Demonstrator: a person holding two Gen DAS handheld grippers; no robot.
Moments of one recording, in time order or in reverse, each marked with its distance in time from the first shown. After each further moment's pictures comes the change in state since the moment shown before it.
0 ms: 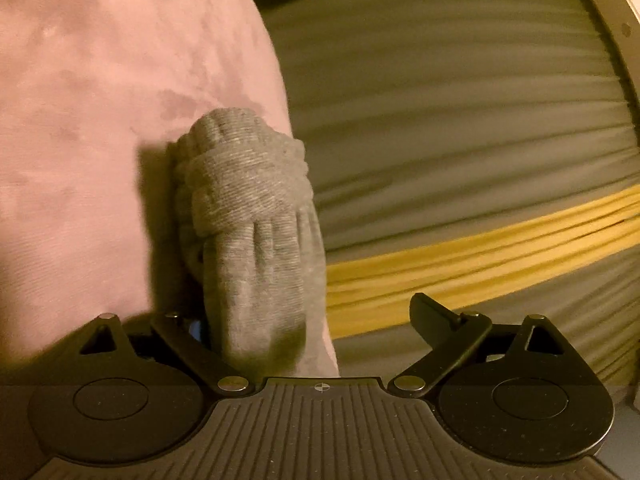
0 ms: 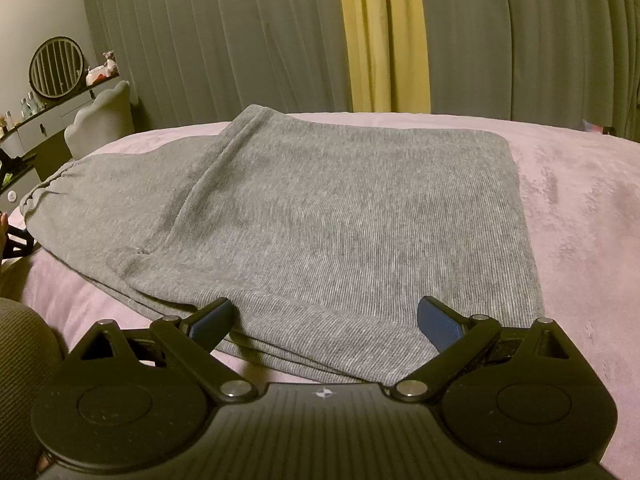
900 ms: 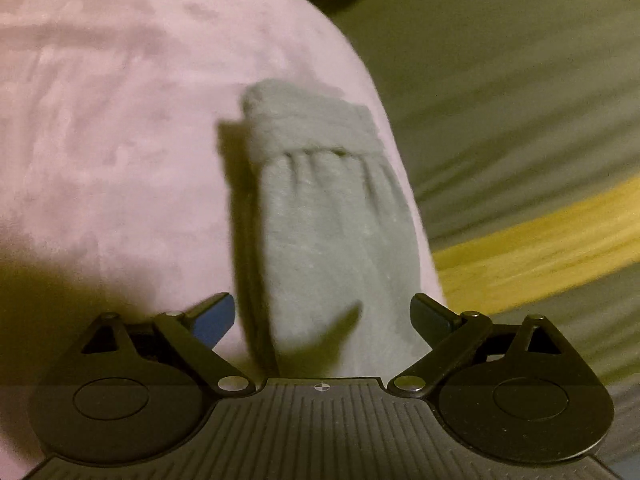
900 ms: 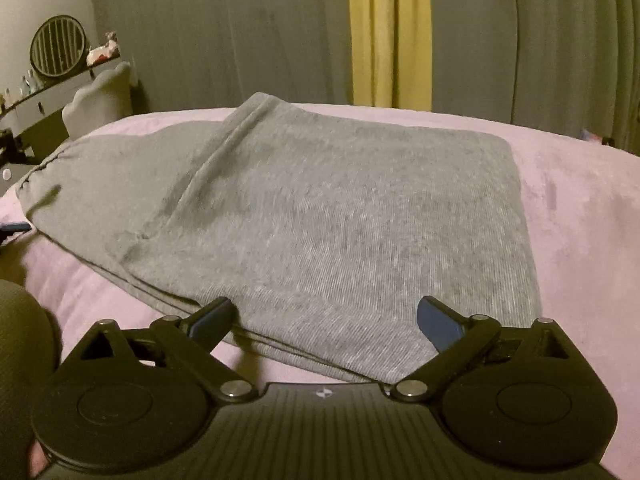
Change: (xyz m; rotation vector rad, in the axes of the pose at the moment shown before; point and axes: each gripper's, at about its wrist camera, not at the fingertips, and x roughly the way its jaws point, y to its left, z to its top) left arm -0.022 -0.048 -0.043 0.085 -0.006 0.428; right arm -0.002 0.005 0.001 -0.027 0.022 -0.016
